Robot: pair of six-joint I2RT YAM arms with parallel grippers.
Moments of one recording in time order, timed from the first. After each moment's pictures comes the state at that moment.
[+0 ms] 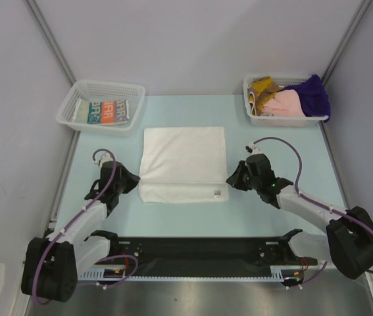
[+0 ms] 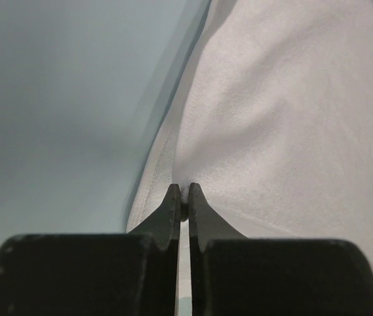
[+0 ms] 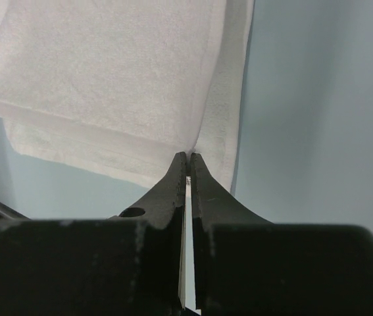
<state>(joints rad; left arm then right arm) -0.16 0.99 0.36 -0.05 -0.04 -0.79 0.53 1.20 0.54 -0.02 -0.05 0.70</state>
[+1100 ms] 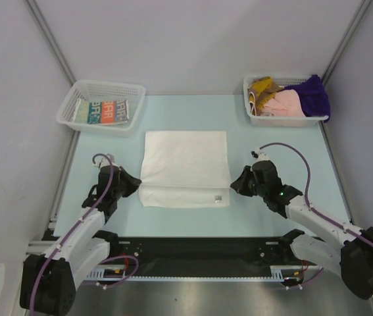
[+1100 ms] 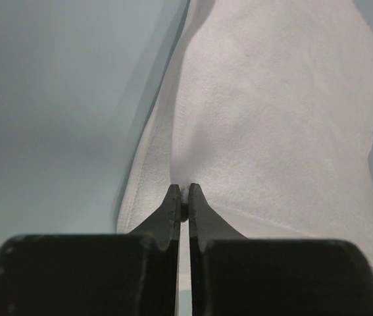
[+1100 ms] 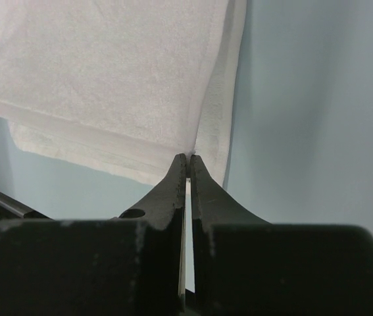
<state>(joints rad) -0.18 0.86 0.33 -0.11 0.00 -0.78 0.54 1.02 0.47 -0.12 -0.03 0.70</state>
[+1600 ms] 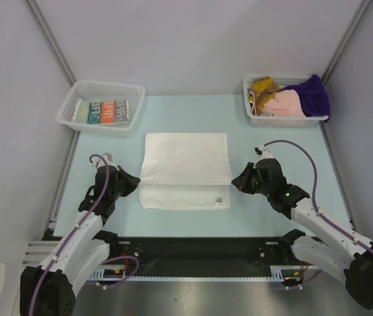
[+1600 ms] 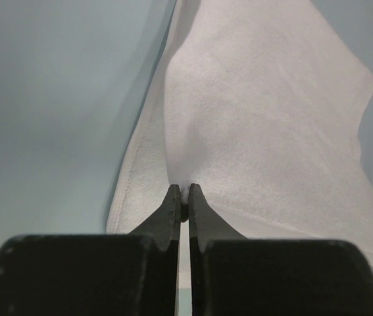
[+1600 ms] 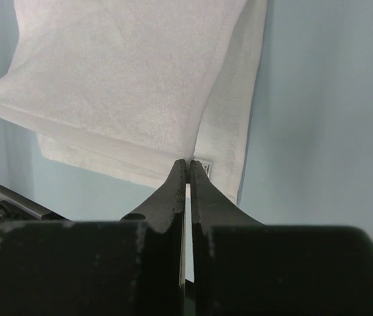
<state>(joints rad) -0.18 0.77 0.35 -0.20 0.01 -0.78 0.54 0.93 0.52 -0.21 -0.02 0.70</state>
